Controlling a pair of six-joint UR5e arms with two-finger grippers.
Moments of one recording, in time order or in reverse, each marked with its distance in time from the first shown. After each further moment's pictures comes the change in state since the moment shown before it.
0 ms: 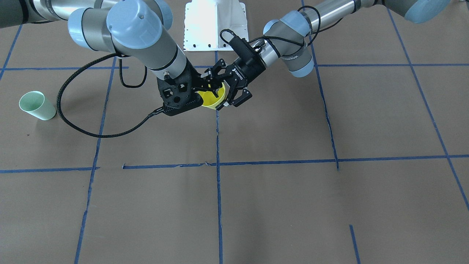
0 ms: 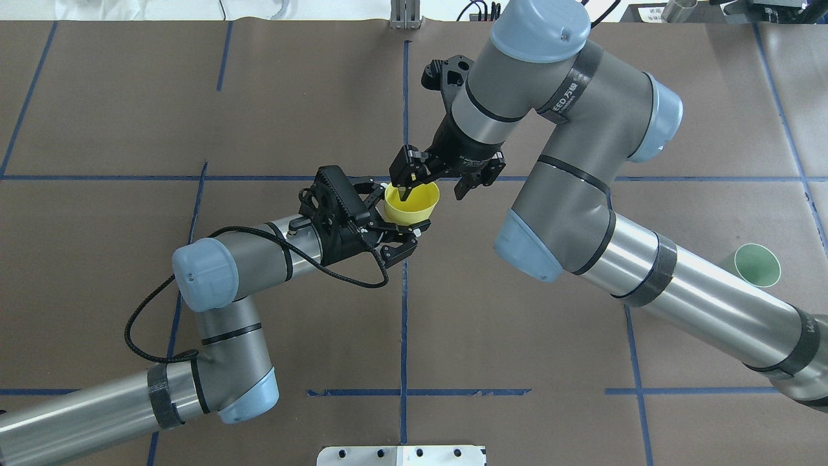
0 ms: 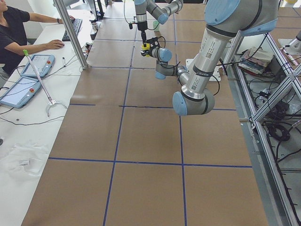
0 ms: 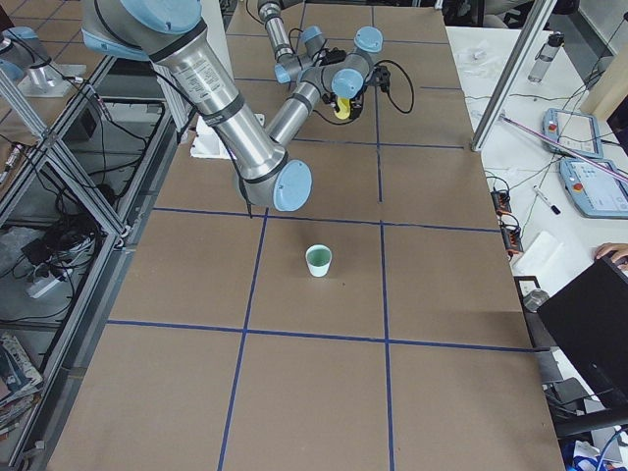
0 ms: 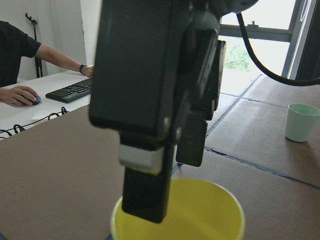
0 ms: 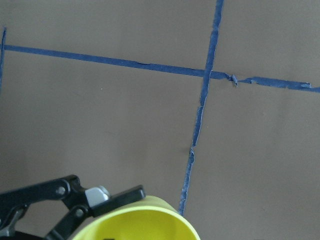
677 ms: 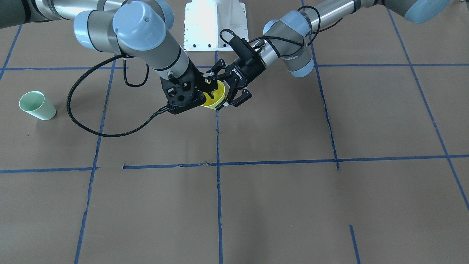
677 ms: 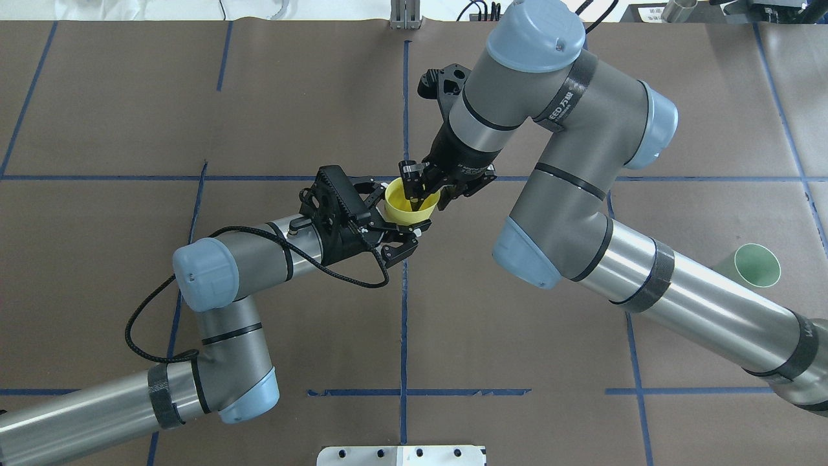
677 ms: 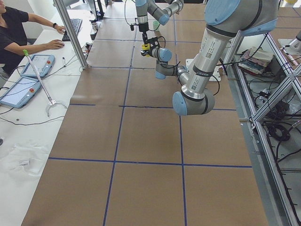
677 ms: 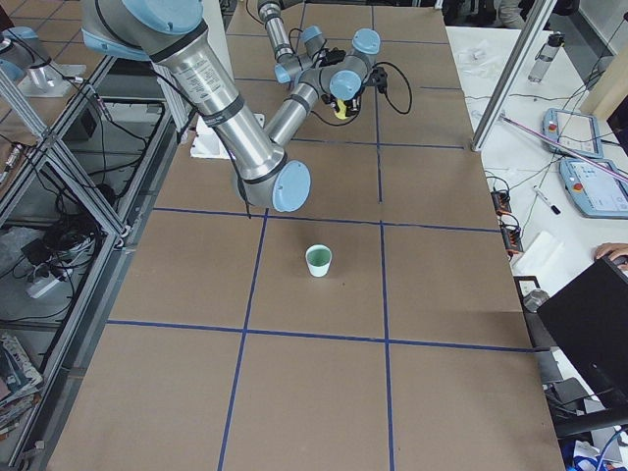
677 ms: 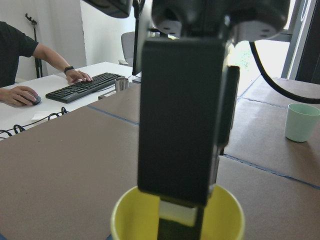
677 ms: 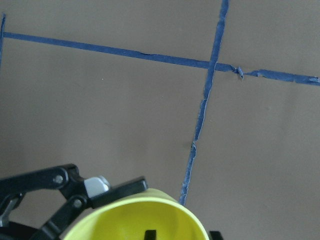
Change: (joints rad) left arm 0.000 -0.001 0.000 0.001 0.000 0.001; right arm -0.009 -0.002 0.001 -0.001 -0.002 -0.015
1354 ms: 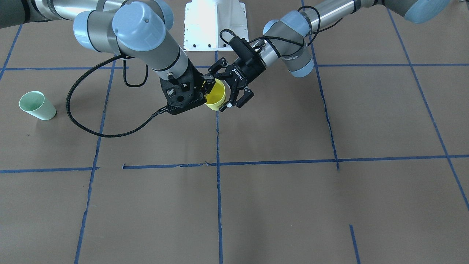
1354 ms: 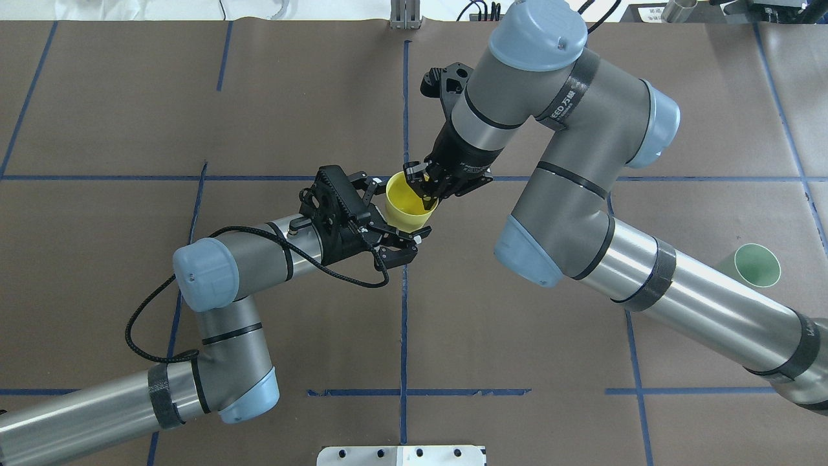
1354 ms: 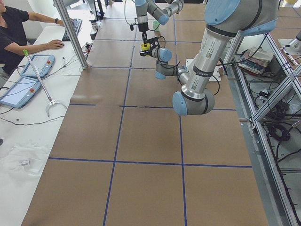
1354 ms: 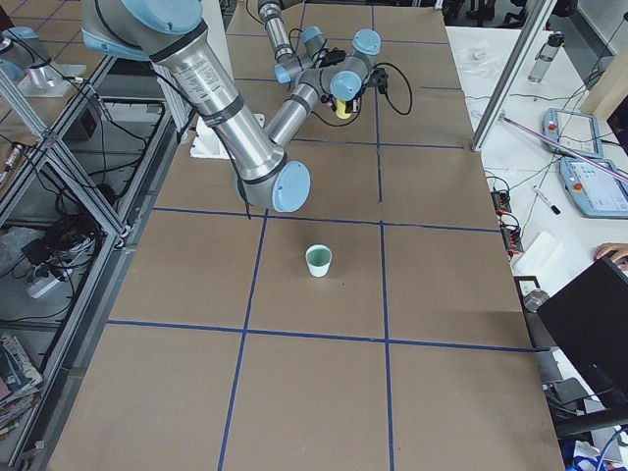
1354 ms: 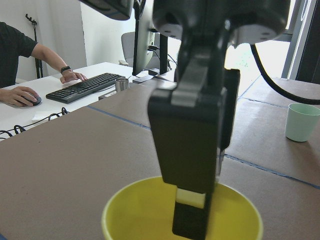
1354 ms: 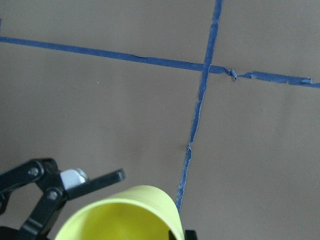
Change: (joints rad) left arm 0.000 0.000 0.001 -0.001 0.003 0.004; right arm 0.007 -0.003 0.000 -0.003 0.000 0.010
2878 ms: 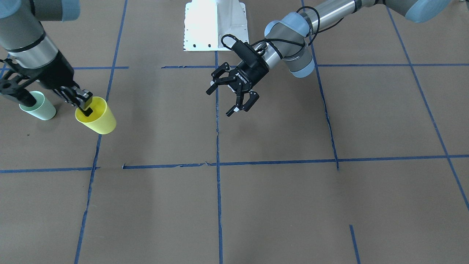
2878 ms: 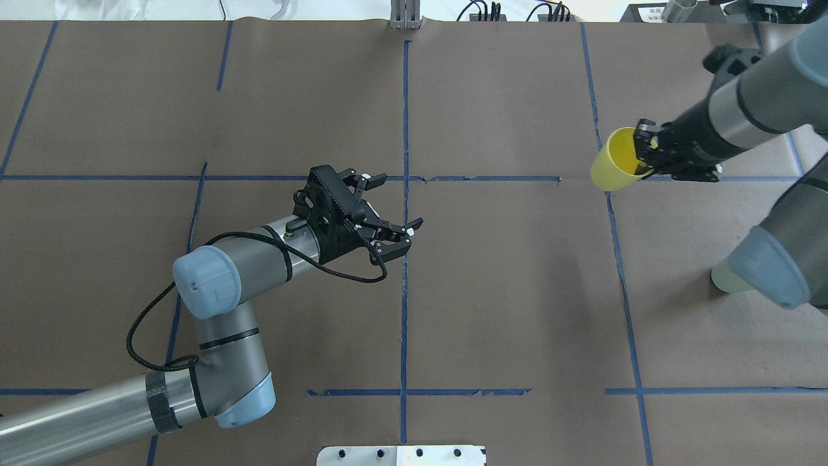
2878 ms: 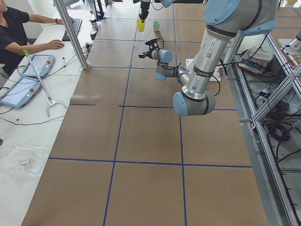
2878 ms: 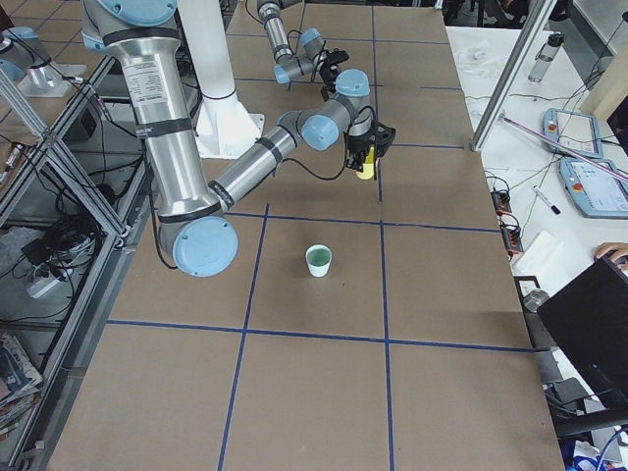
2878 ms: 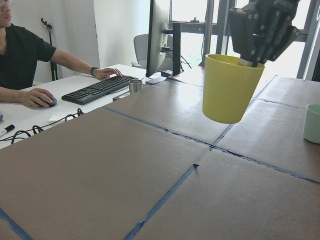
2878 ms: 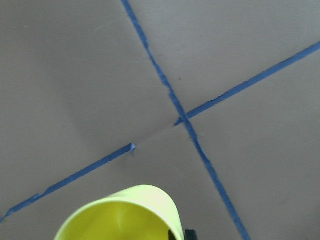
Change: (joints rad) left arm 0.015 0.014 0.007 0.006 0.100 -0.010; right arm 0.260 -0.572 0.374 -0.001 -0.140 0.409
